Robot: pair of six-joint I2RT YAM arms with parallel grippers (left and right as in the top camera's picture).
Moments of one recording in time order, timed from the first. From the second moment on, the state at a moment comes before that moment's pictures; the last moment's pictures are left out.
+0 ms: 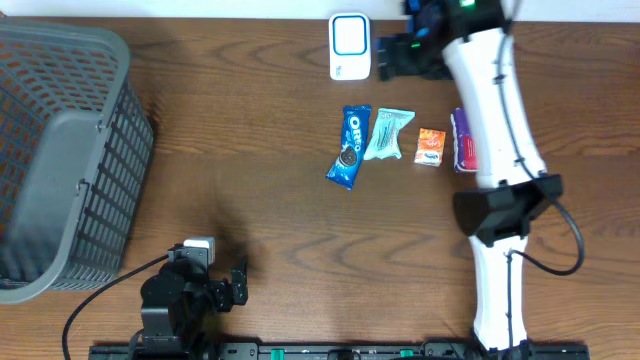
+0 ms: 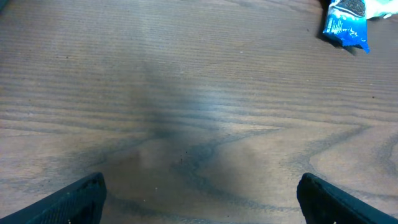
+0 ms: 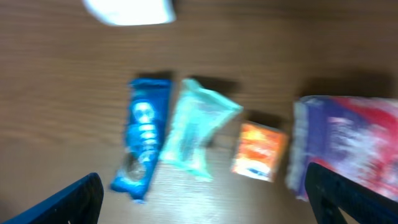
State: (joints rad) left arm -0.03 0.01 0.19 -0.85 0.19 -0.08; right arm 0.22 2.37 2.74 -1.63 -0.01 0.24
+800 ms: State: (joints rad) left arm -0.03 0.01 0.19 -0.85 0.19 -0.08; right arm -0.39 2.37 2.05 -1.34 -0.38 -0.16
